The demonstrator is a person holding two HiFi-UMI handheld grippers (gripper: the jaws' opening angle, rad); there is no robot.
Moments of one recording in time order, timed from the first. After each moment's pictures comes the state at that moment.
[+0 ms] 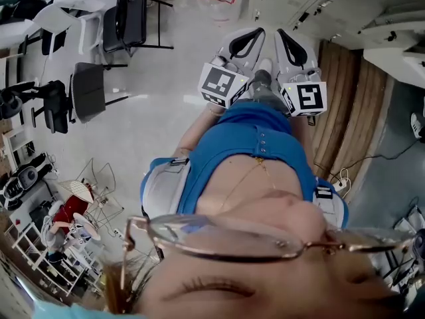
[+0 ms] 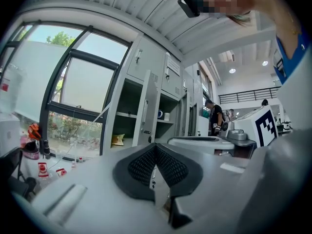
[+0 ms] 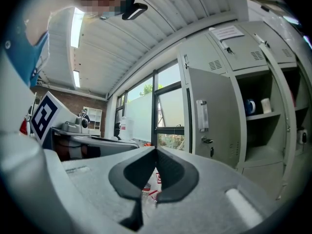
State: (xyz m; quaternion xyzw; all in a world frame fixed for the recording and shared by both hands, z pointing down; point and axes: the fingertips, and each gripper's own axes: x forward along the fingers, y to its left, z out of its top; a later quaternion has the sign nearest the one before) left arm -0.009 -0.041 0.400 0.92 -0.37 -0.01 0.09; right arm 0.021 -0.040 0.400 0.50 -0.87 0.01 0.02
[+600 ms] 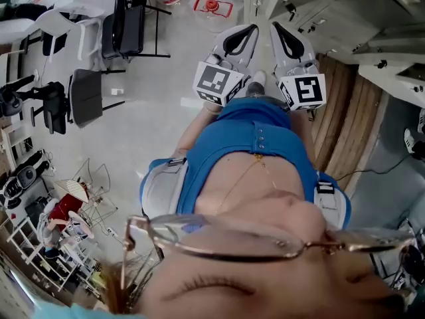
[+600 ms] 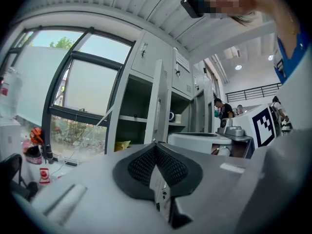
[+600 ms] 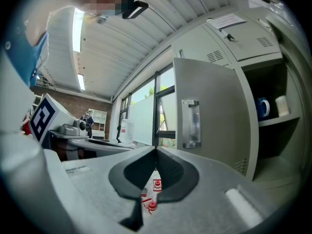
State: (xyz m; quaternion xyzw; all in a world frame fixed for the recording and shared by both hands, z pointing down) left arm 0.030 -0.156 0.380 0.91 -0.41 -0.01 0.08; right arm 0.064 -0.163 0.372 0.46 -0.89 -0.01 0.01
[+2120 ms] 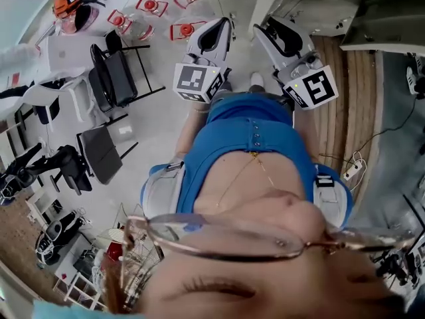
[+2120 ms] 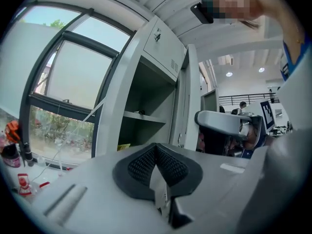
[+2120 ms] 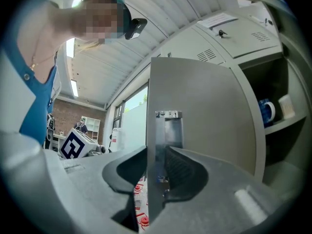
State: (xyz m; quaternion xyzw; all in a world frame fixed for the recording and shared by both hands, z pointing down) left arm 0.026 -0.280 0.393 0.94 -0.32 0.00 0.10; right arm 0.078 -0.238 0.334 0.49 -0.87 -0.02 -0.04
